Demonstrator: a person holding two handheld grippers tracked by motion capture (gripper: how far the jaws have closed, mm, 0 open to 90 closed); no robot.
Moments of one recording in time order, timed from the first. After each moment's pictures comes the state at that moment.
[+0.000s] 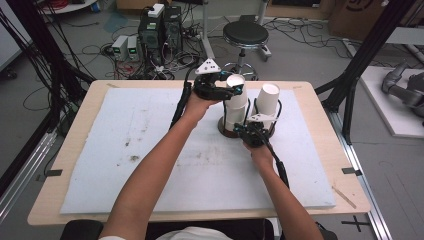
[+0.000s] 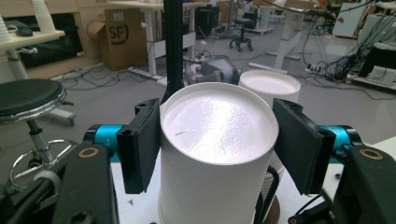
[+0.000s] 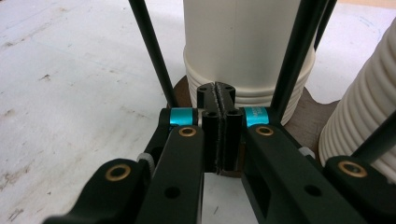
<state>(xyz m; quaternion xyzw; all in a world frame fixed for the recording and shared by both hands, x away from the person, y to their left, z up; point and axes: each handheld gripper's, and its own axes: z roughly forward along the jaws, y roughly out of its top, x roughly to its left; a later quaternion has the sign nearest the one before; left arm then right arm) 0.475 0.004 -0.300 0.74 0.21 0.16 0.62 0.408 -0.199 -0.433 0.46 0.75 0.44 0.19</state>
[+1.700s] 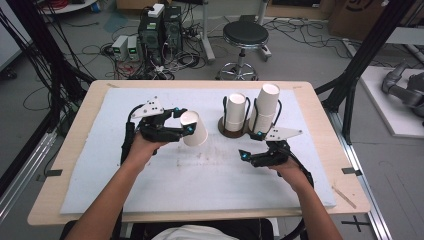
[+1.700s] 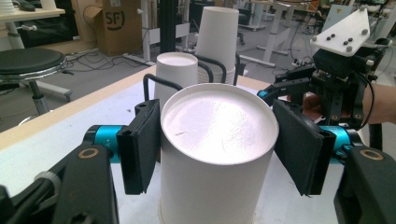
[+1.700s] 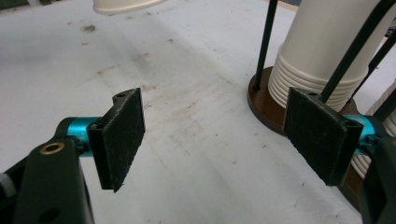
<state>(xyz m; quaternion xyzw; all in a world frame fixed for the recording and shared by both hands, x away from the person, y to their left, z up) 0.366 0.131 -0.347 0.74 0.22 0.13 0.62 0.347 -0.248 -0.406 0.26 0.82 0.49 0.15</state>
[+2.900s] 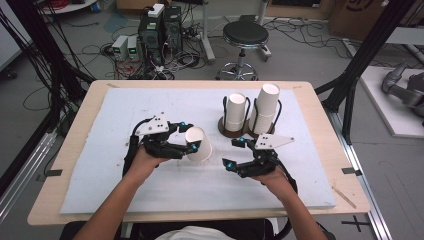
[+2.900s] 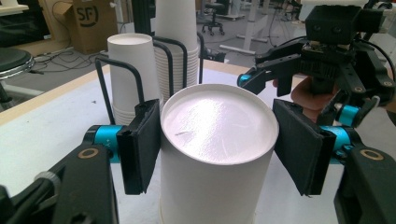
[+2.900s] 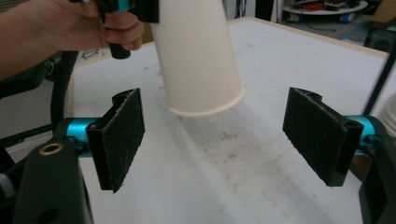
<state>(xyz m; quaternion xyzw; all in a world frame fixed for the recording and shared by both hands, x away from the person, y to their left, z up) 0.339 0.117 -0.362 0.76 0.18 0.11 0.61 0.317 -0.206 -0.395 0.21 0.79 0.57 0.08</state>
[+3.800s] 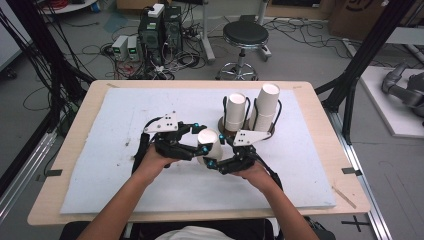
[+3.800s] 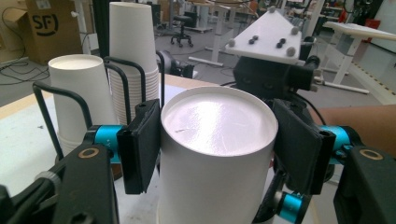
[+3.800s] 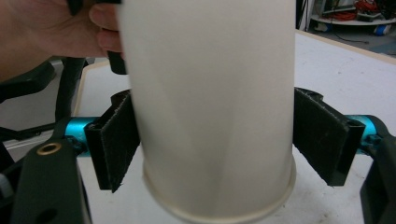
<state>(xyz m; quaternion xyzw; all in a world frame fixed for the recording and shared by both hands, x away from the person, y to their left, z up) 0.339 0.091 -0.354 0.75 0.14 0.06 0.64 0.339 -0.159 -0.408 0.17 0.79 0.59 0.06</state>
